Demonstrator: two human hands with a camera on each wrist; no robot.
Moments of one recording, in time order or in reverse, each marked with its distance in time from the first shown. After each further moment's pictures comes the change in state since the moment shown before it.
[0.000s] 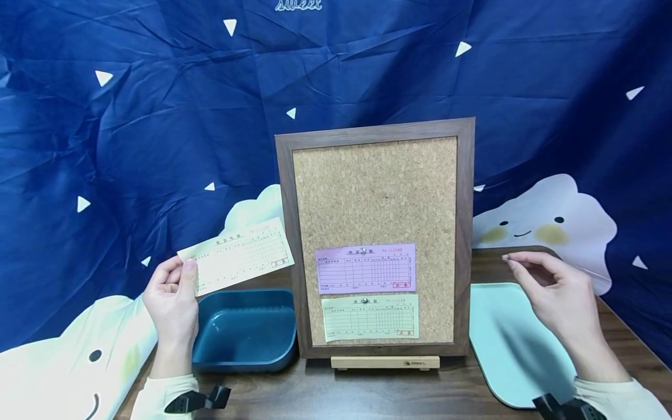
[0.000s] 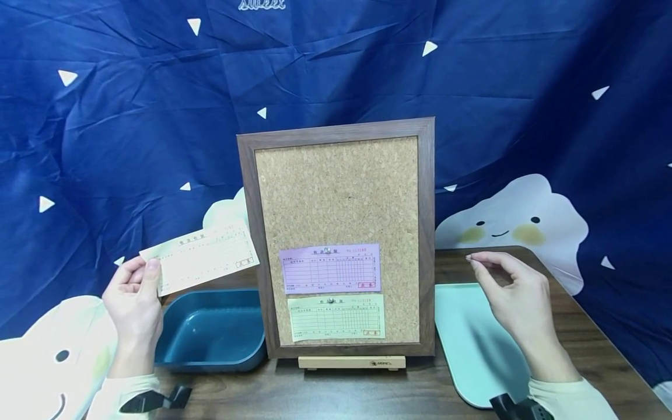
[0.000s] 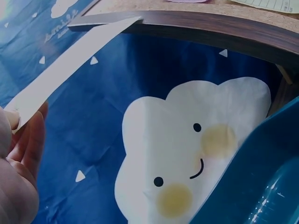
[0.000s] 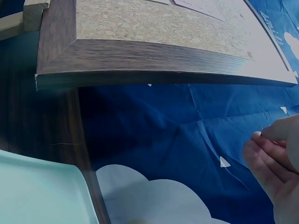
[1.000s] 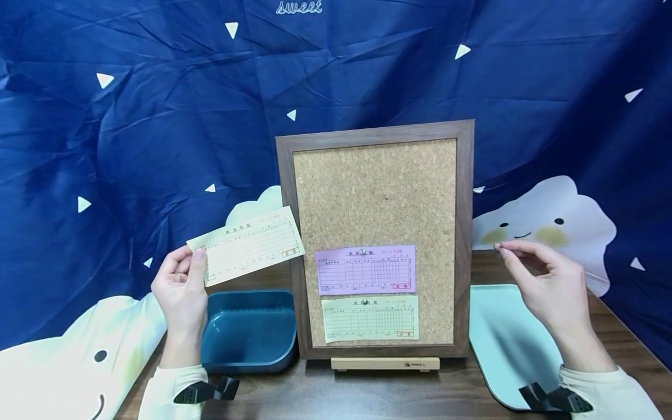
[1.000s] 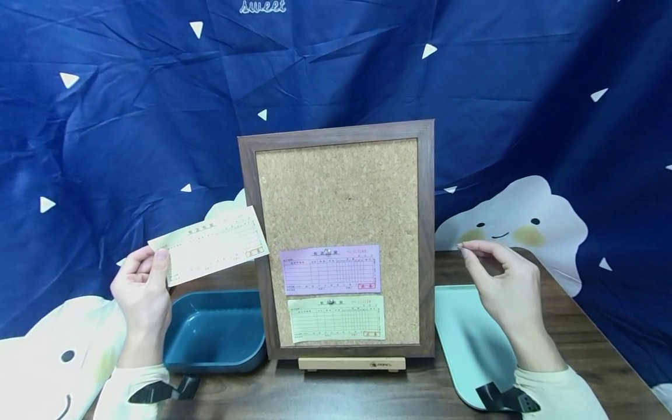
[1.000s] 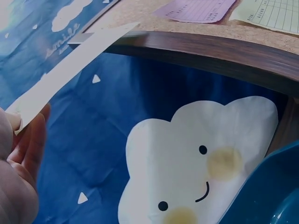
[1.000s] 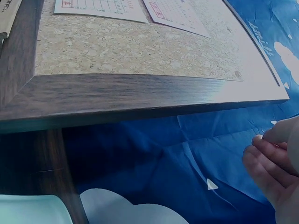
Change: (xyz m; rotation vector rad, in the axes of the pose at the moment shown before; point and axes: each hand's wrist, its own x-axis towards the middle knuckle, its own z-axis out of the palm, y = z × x) left_hand 0.004 0.010 0.024 0.029 -0.005 0.020; right_hand 0.014 -0.022 0.012 0.055 0.036 -0.027
